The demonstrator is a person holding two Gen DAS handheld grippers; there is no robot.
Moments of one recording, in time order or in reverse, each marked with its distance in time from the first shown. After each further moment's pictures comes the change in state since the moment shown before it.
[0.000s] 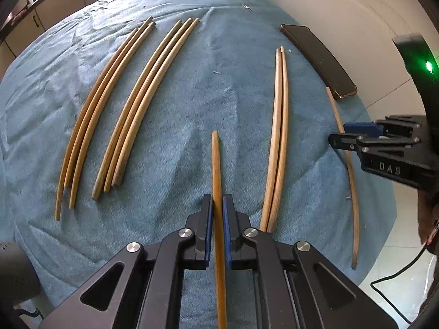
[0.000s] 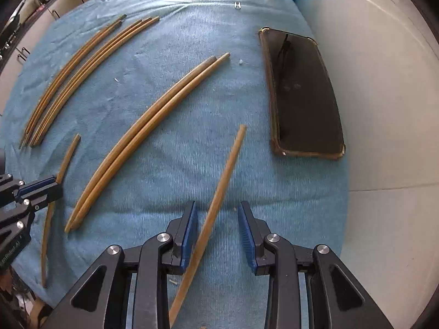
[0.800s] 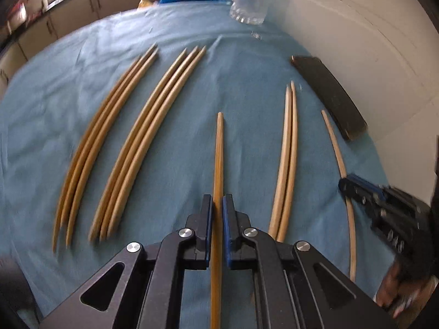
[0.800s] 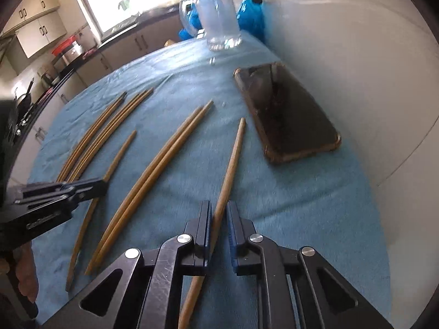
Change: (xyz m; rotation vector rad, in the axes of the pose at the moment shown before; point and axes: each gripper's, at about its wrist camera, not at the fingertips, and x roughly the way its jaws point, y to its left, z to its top) left arm -0.007 0.008 -0.005 -0.061 -0.115 0.006; right arm -0.009 -0.027 -0.058 0.237 -0.407 0.179
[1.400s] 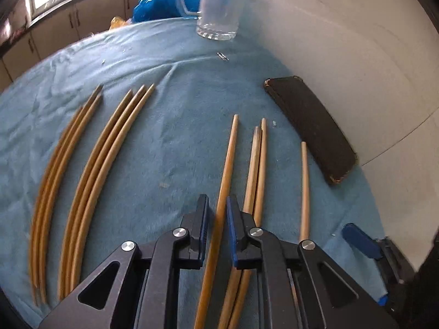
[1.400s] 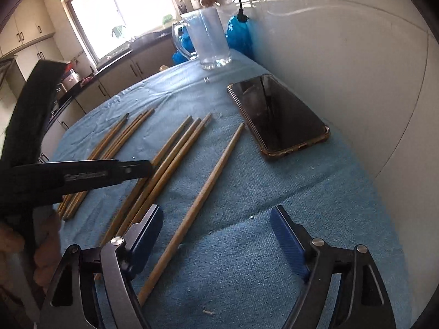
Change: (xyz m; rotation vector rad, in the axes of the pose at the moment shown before) left arm 0.037 -0.051 0.066 0.086 -0.087 -0.020; right arm -0.011 0.004 -0.020 0.085 -0.159 -0.009
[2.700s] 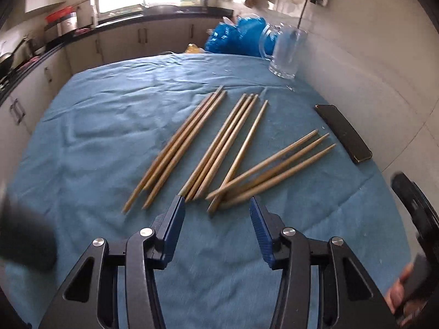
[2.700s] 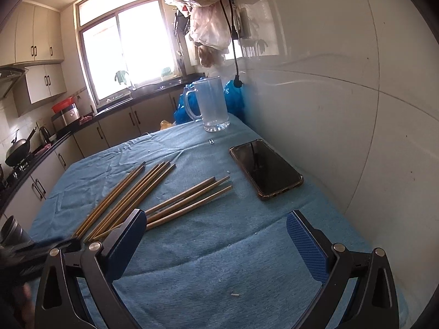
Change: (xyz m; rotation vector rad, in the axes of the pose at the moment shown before) left arm -0.103 0.073 -0.111 -0.166 -0.221 0.143; right arm -0.079 0.041 -0.025 -0.018 -0.333 -0.092
